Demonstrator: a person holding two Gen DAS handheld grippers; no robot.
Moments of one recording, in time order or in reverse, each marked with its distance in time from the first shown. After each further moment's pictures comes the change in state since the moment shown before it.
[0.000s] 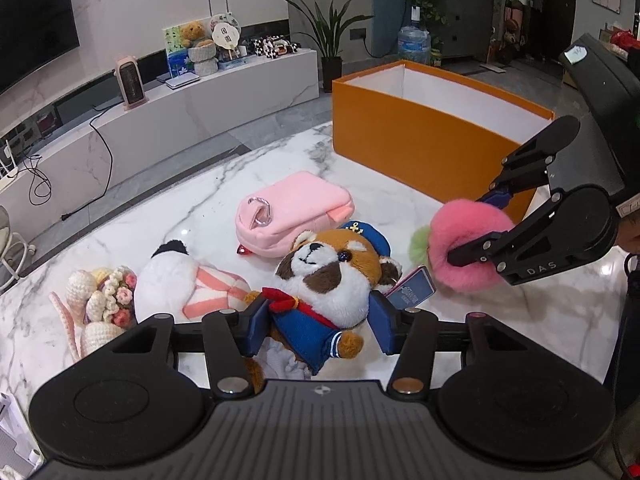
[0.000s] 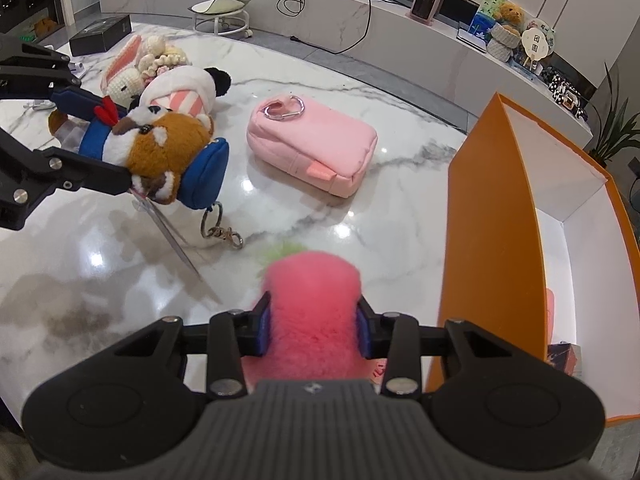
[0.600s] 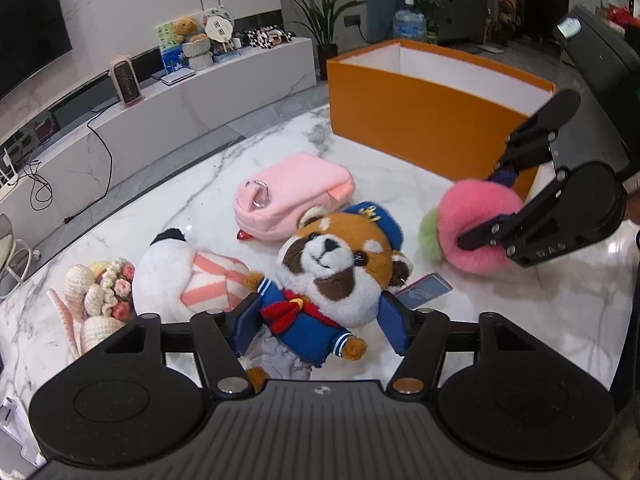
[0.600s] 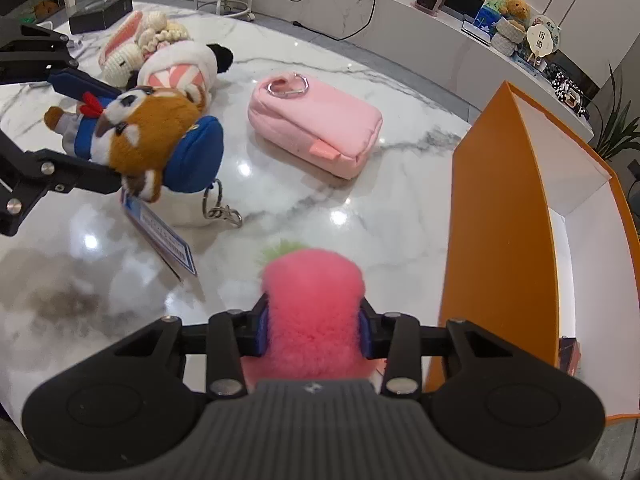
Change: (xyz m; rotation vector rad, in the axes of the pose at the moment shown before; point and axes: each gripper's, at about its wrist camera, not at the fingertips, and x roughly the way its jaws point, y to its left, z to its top) left arm 0.010 -0.002 -0.009 0.044 0.034 0.014; right arm 0.008 0.005 -0.004 -0.029 0.039 -0.012
